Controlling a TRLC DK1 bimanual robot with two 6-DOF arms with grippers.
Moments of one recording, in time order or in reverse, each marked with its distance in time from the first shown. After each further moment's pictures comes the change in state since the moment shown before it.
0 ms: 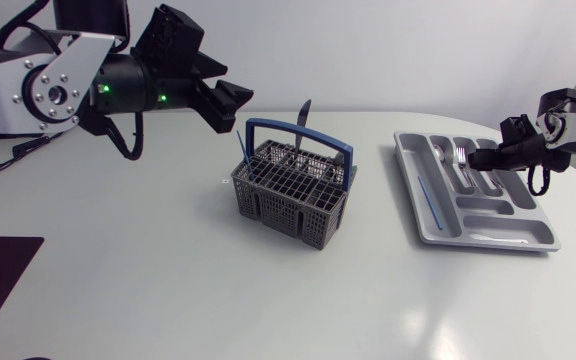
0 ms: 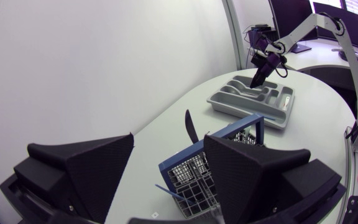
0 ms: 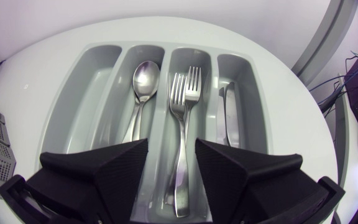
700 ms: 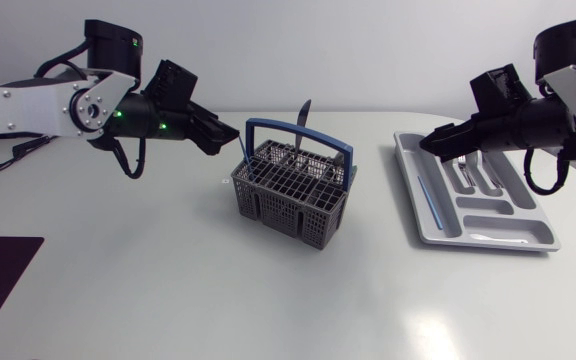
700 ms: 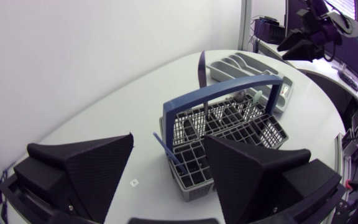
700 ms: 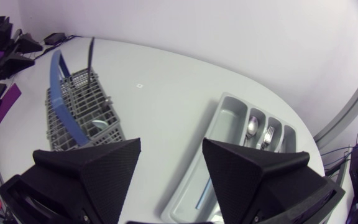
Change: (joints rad) left arm 0.132 0.183 0.023 -0.092 0.141 -0.087; right arm 0.390 -0.744 -0.456 -0.119 -0.031 0.003
